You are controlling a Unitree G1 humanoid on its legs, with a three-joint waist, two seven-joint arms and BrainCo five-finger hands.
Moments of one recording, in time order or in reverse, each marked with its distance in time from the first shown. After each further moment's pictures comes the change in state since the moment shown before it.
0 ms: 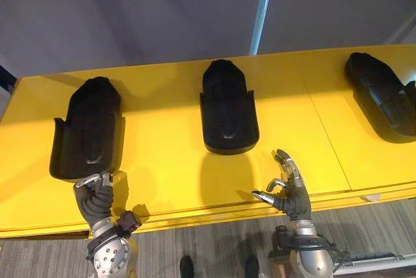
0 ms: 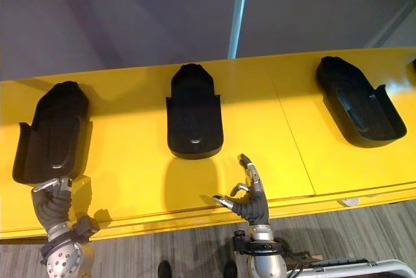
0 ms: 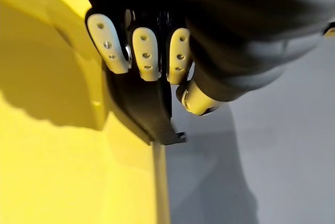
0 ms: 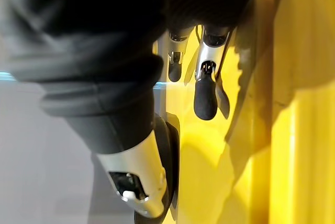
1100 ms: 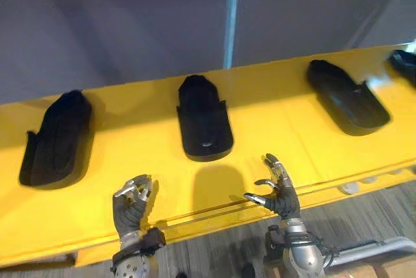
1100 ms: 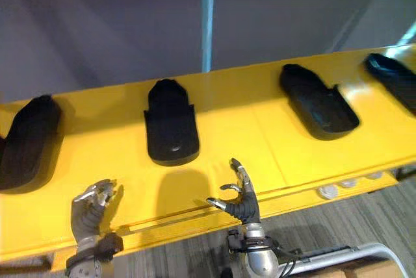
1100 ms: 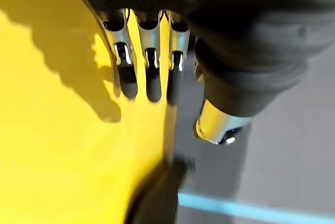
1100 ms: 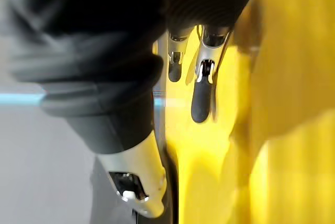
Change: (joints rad) left arm 0.225 -0.053 -0.268 -0.097 -0.073 -0.025 -0.106; right arm -0.063 -0.029 0.010 0.127 0.021 0.035 0.013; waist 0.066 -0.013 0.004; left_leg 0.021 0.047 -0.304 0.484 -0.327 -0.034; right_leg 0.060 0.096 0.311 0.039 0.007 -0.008
